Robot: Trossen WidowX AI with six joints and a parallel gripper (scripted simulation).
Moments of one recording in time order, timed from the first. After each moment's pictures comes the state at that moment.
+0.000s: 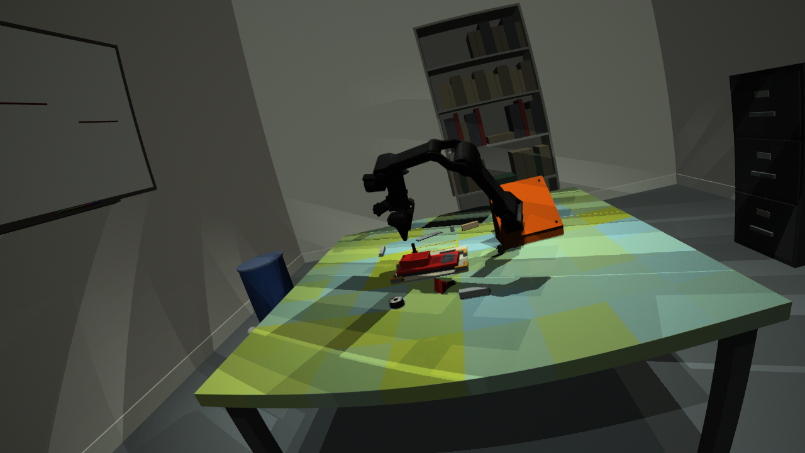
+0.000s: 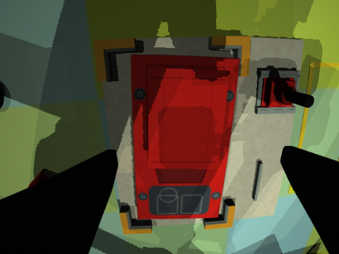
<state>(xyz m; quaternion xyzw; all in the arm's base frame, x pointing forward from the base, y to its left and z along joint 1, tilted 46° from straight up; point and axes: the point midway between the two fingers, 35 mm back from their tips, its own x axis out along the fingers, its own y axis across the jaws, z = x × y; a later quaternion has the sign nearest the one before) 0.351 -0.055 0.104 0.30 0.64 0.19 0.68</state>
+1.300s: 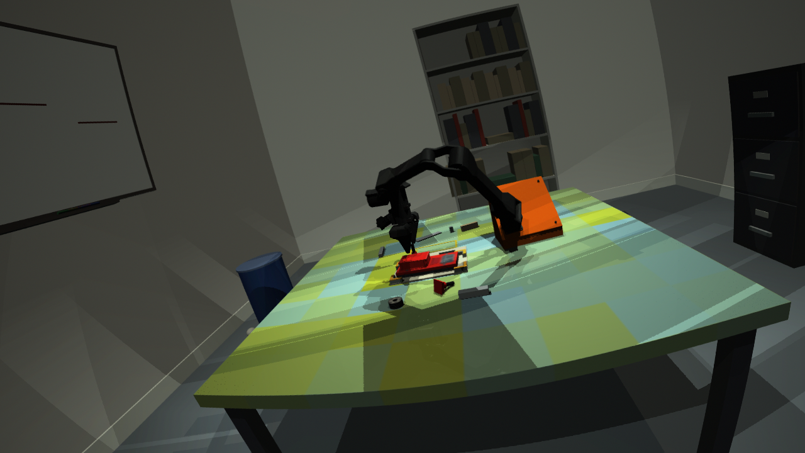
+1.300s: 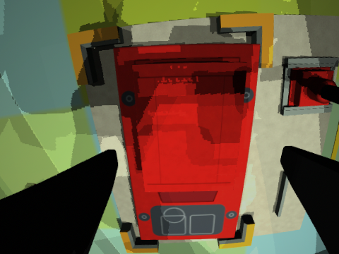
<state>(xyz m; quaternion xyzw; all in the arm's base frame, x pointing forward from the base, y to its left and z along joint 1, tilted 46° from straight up) 0.351 -0.028 0.065 0.34 0.66 0.20 0.64</state>
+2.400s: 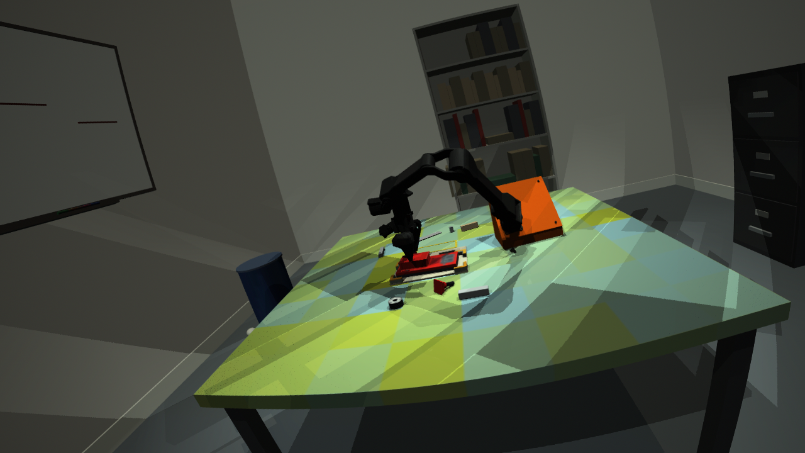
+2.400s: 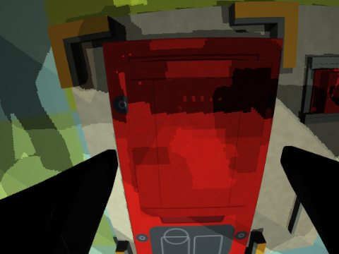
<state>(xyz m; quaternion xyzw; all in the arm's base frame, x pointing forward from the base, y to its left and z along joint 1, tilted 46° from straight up) 0.351 -0.007 0.047 0.34 0.66 0.20 0.64</state>
